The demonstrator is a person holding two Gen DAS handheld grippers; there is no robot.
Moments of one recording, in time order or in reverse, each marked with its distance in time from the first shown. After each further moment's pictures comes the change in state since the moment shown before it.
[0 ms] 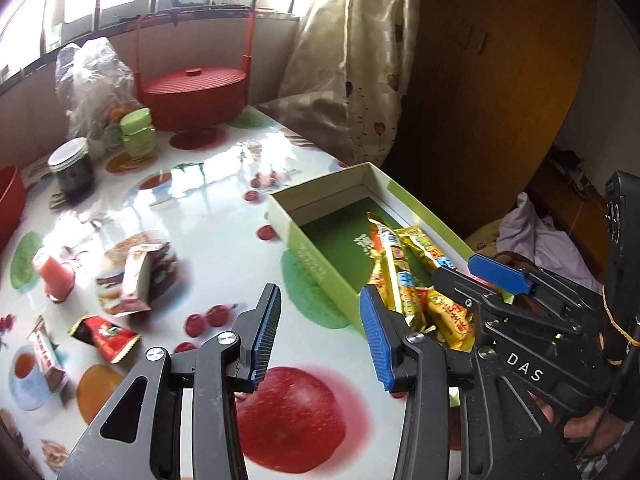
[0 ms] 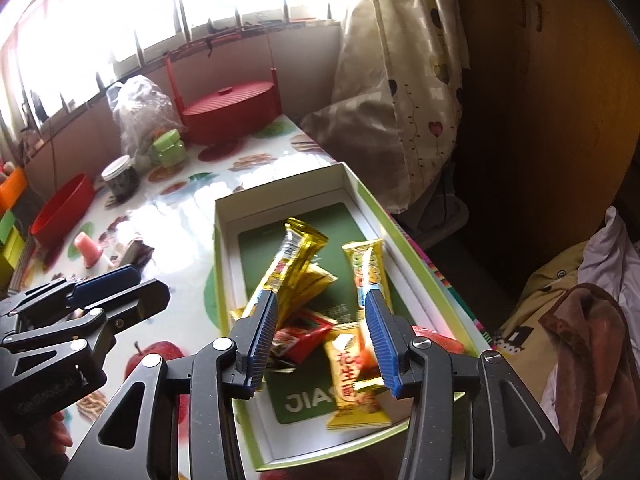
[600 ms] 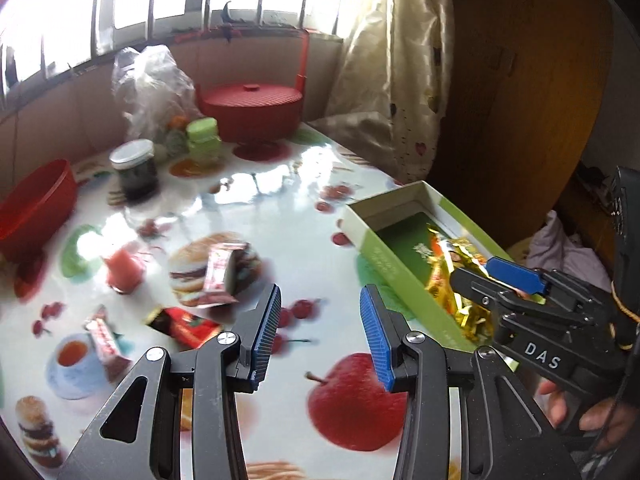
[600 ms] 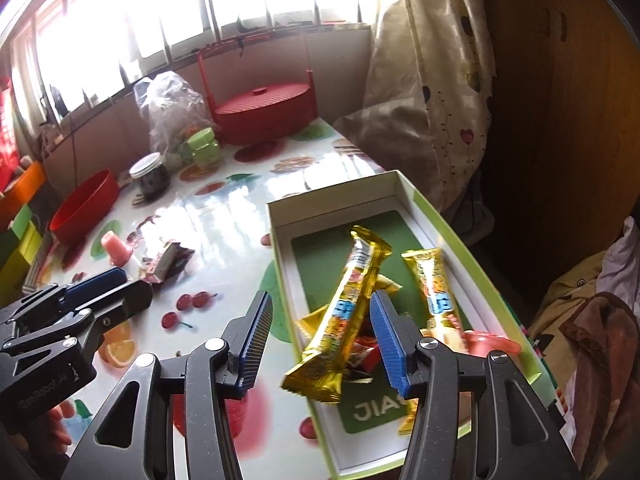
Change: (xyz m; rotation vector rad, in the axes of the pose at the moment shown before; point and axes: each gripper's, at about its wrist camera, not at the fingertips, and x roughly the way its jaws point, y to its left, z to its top) left arm -0.035 0.040 -0.014 -0.030 -0.075 0.124; right arm 0.003 0.042 0.003 -0.028 -0.009 0.067
